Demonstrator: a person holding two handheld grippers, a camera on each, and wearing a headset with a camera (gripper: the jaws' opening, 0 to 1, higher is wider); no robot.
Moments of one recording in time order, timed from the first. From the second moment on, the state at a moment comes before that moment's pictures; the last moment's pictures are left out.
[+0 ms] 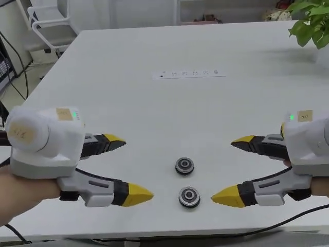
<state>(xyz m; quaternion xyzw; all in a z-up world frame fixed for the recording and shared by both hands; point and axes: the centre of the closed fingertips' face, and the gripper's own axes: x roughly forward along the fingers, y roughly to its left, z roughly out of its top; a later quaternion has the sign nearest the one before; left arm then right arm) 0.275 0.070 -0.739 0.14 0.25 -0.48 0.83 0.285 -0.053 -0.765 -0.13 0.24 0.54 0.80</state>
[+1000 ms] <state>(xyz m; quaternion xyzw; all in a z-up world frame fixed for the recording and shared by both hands) 0.289 0.043 -0.772 0.16 0.28 -0.52 0.79 0.289 -0.038 -0.802 -0.16 0.25 0.58 0.75</state>
